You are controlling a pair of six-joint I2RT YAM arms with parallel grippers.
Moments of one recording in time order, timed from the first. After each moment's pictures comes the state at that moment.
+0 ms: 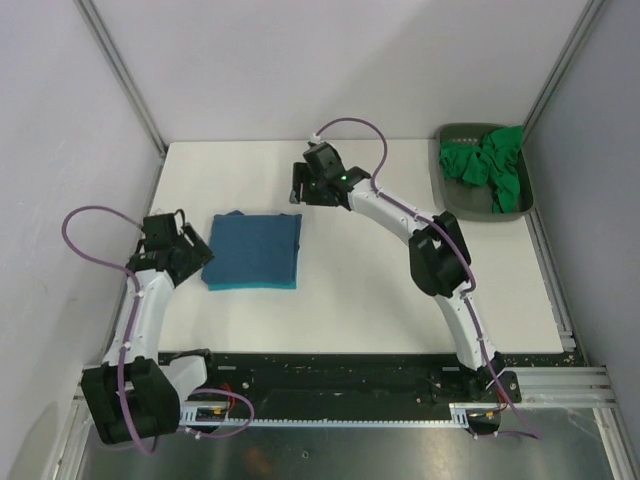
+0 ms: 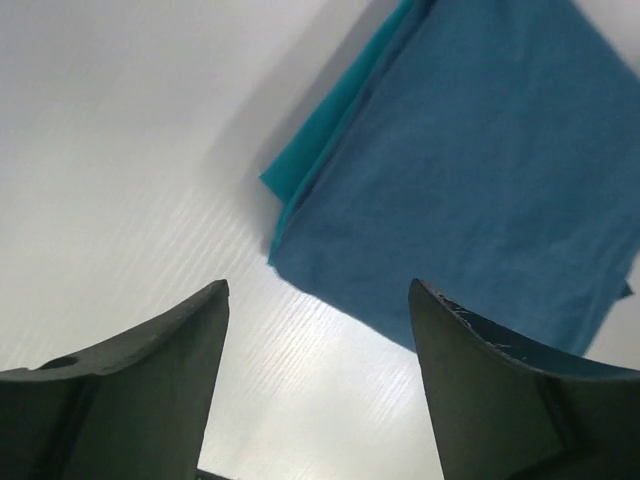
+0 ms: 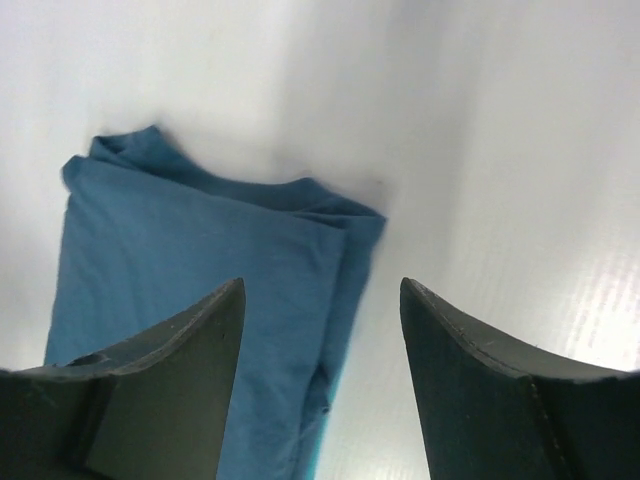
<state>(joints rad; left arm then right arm) 0.19 1.06 0.76 -0.64 -0.05 -0.50 0.71 2.28 2.05 -0.46 0.04 0.61</state>
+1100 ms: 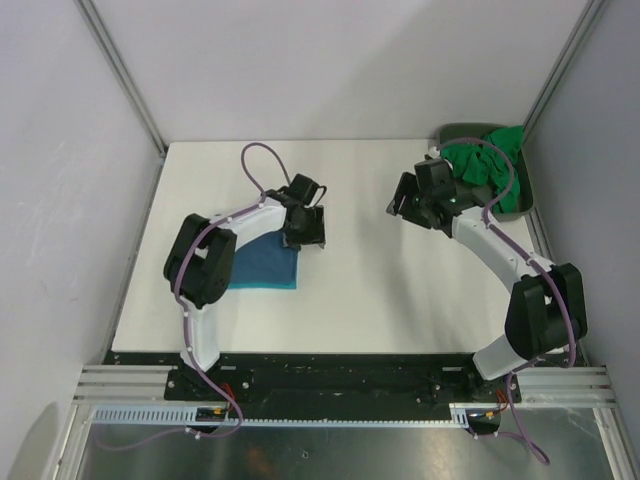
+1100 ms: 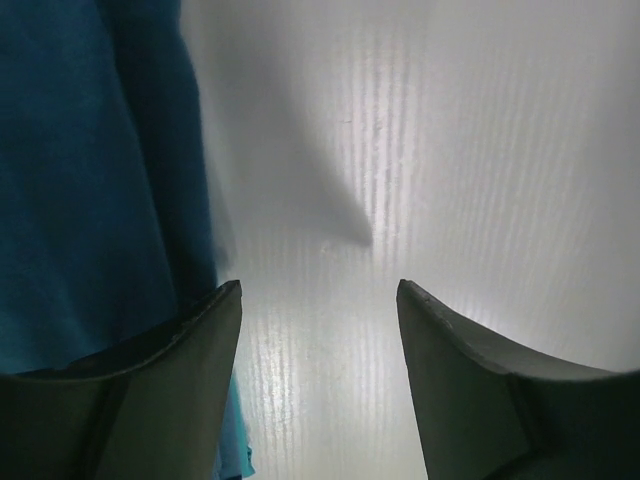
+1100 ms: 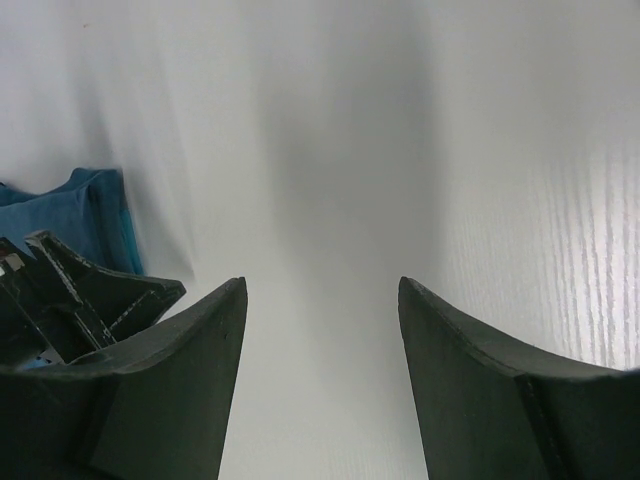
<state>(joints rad) -0.52 1.98 1.42 -0.58 0.02 -0.54 0.36 1.55 1.22 -0.43 0.06 0.64</state>
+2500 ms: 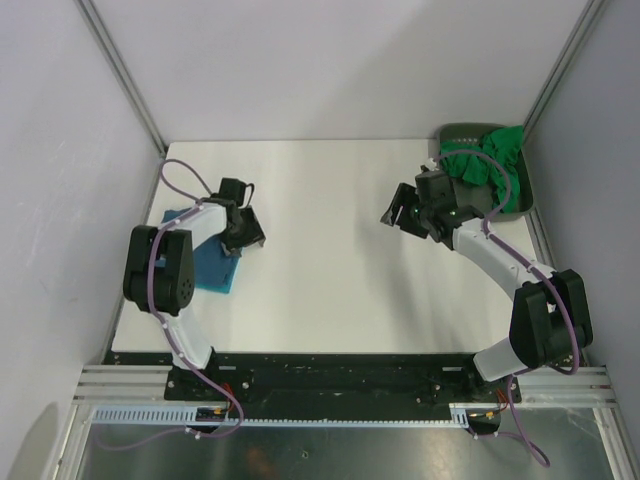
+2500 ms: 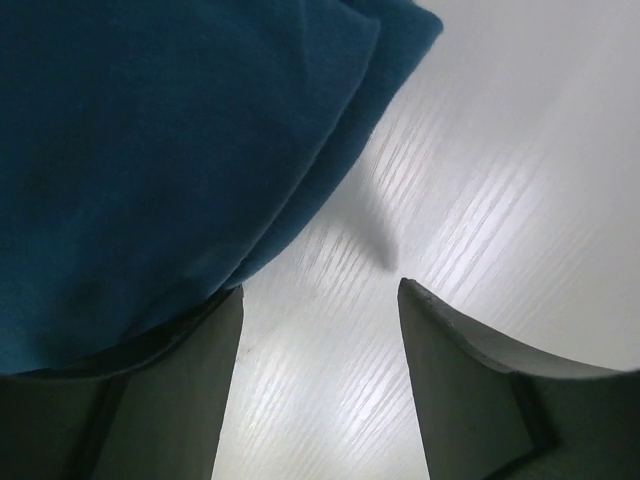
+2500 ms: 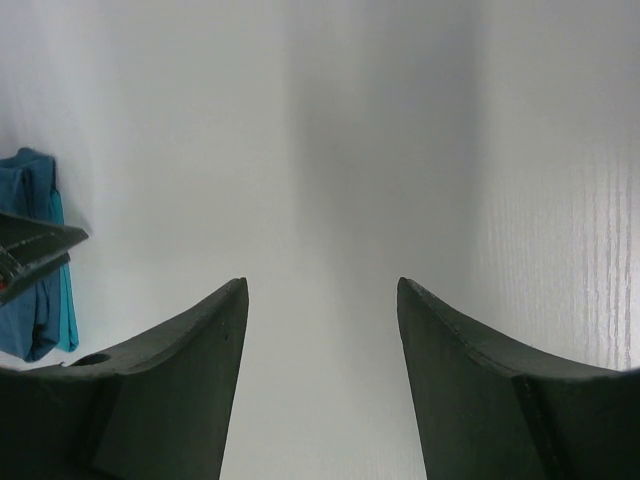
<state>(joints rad) -0.14 1.81 1.13 -0.54 -0.06 -0.57 0.37 1.49 1.09 -0.33 -0.04 0.65</state>
